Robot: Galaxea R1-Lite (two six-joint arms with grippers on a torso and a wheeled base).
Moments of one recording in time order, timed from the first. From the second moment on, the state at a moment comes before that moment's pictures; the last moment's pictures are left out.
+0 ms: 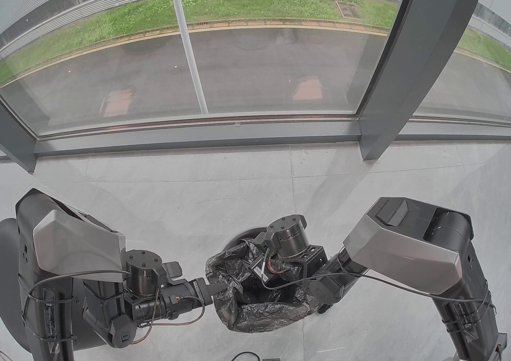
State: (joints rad) left arm -0.46 2.33 -0.28 -1.55 -0.37 -0.77; right arm 0.73 2.53 -1.24 -0.75 -0.16 -0.28
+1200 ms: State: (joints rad) left arm -0.46 2.33 -0.27 -1.55 -0.37 -0.77; right arm 0.79 2.35 -1.00 -0.88 -0.31 -0.27
